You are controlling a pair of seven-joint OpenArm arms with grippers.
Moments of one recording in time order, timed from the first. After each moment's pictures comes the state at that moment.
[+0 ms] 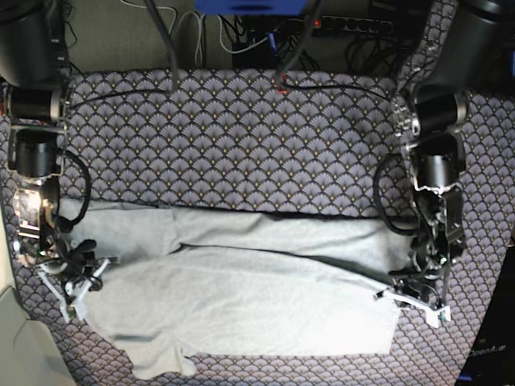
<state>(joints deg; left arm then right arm) -36.9 -9.9 -17.2 42.4 -11.8 -12.7 22.3 33.5 21.7 1.1 49.0 7.6 26.0 -29.3</state>
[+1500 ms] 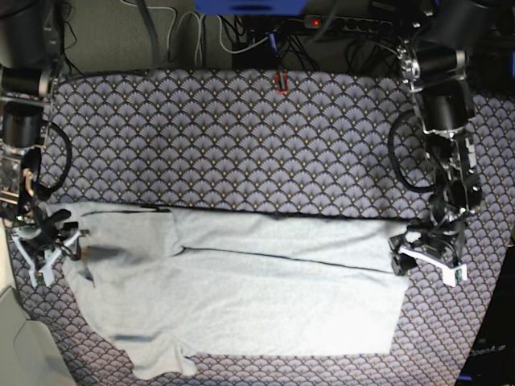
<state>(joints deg) -20.5 -12.8 -17.5 61.0 -19.9 -13.1 29.5 24.3 25.6 9.5 52.0 7.5 25.7 -26.6</state>
